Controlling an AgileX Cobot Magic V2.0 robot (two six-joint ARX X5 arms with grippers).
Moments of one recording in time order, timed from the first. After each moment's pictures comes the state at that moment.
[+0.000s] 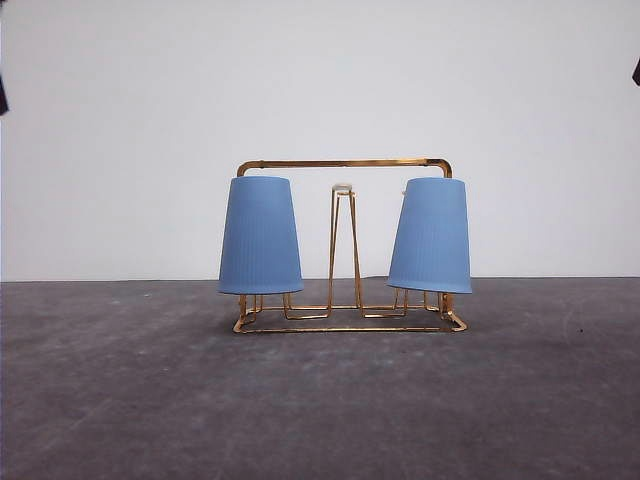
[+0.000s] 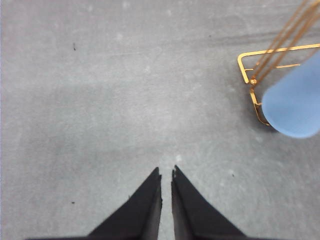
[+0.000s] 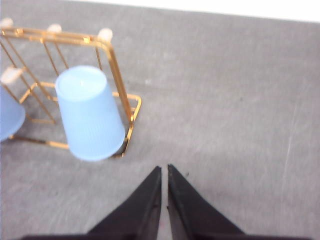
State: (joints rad) left_arx -0.12 1.05 1.04 -0.72 0.02 0.01; right_arx 0.07 0.87 0.83 -0.45 -0.18 0.01
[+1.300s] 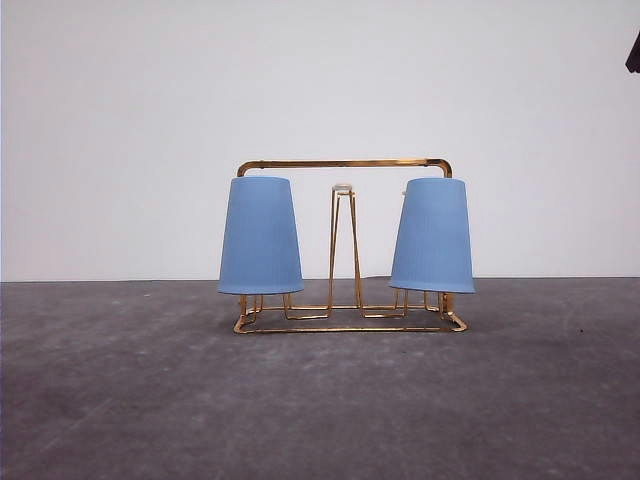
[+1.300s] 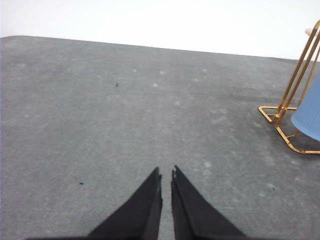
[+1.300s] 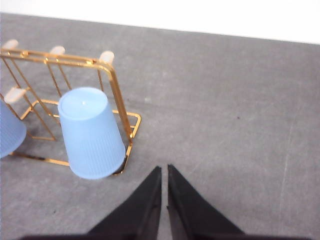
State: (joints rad) left_arx -0.03 0.00 0.03 -0.18 0.02 -0.08; right_arx 0.07 0.87 0.83 -0.40 -0.18 0.01
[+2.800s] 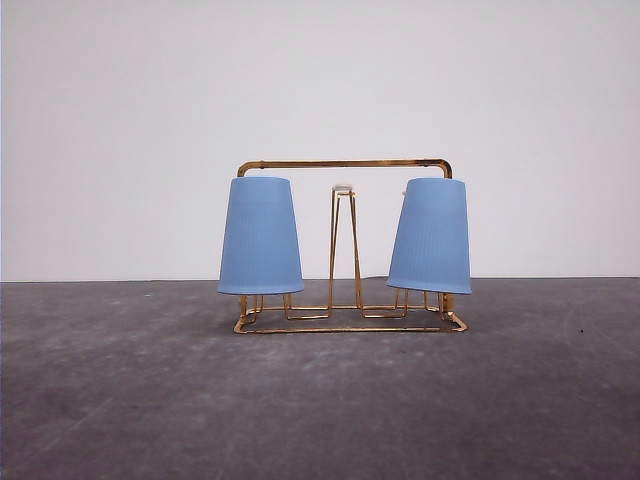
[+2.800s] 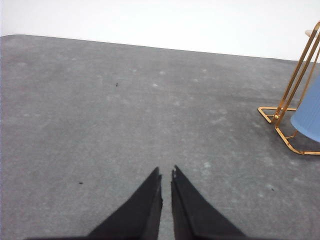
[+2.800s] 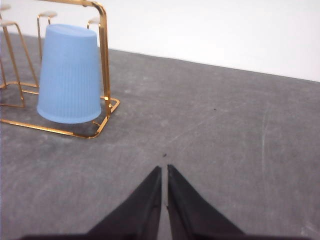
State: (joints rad) left_arx -0.03 0.00 0.03 -0.18 0.02 -0.09; right_arx 0.05 0.00 0.01 -0.16 -0.12 -0.06
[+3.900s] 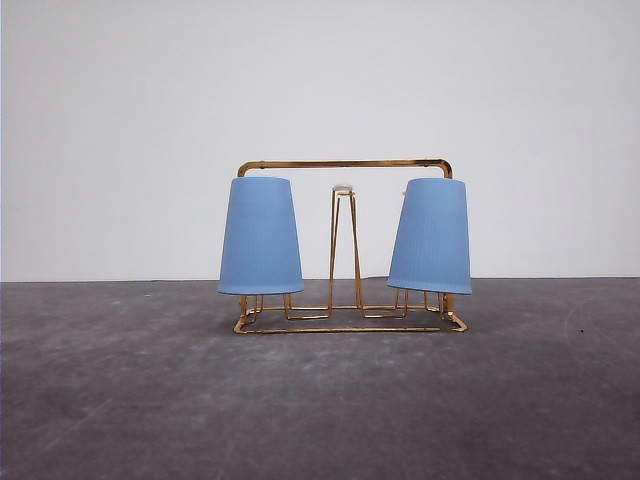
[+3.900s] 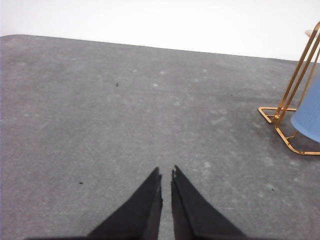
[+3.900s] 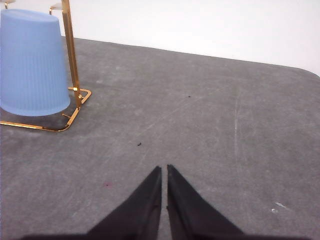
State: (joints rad) left_arx -0.03 0.00 0.03 -0.18 0.02 -0.09; right_arx 0.05 0.00 0.01 -0.16 -0.03 -0.06
